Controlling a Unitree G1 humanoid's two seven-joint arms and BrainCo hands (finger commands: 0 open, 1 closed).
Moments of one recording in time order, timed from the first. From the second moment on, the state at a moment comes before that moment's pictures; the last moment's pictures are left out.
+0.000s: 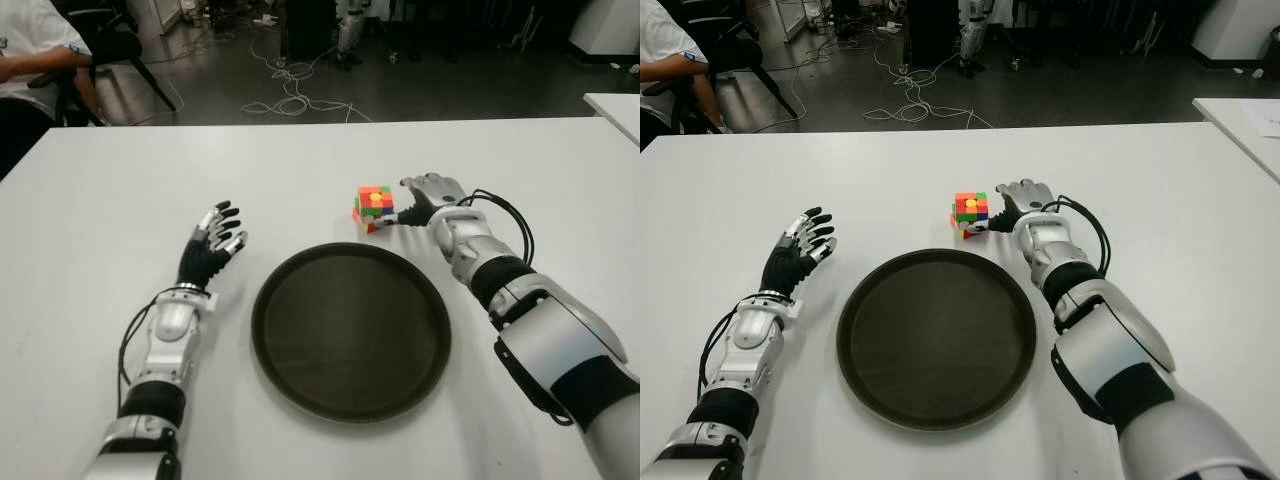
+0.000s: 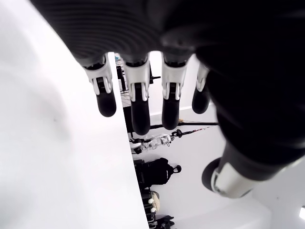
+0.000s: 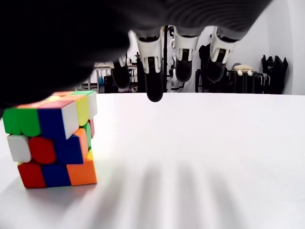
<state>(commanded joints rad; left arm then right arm) -0.37 0.12 0.09 0.81 0.01 -0.49 -0.09 -0.99 -0.15 0.60 1.32 -0.76 0.05 -0.20</state>
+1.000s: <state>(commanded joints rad) -0.38 0.10 0.09 0.81 0.00 -0.48 -0.07 -0.99 -0.09 0.62 1.31 -0.77 -0.01 -0.29</state>
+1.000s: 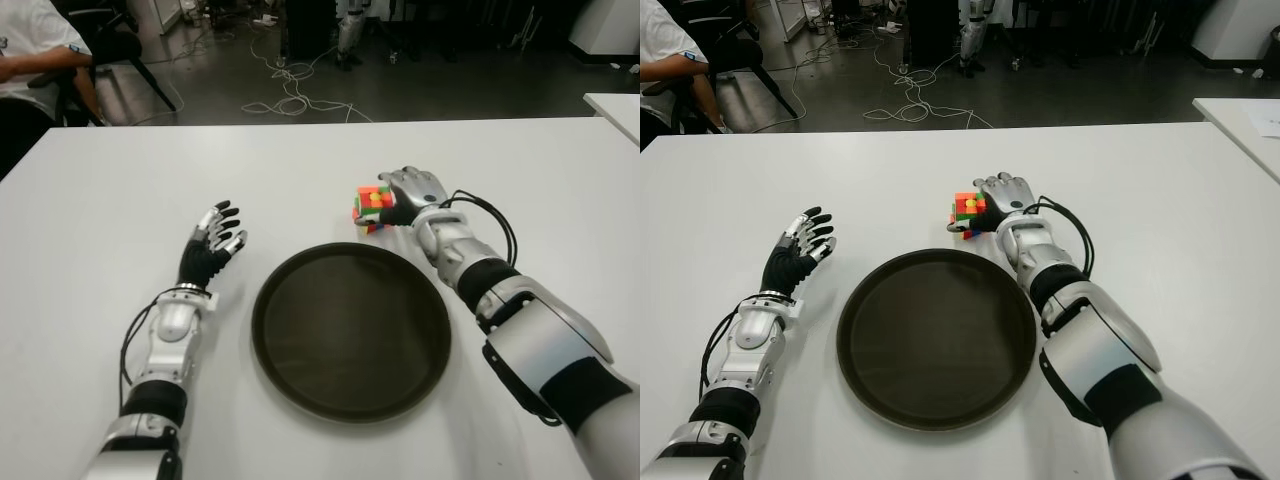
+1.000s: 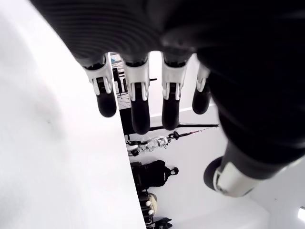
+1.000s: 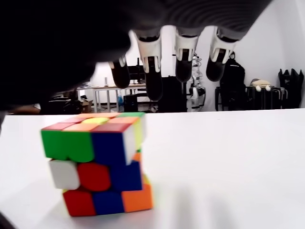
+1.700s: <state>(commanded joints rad) -0.38 0.10 0.08 0.81 0.03 -0.50 -0.05 -0.98 -0.07 0.65 1.31 -0.79 0.00 -0.31</state>
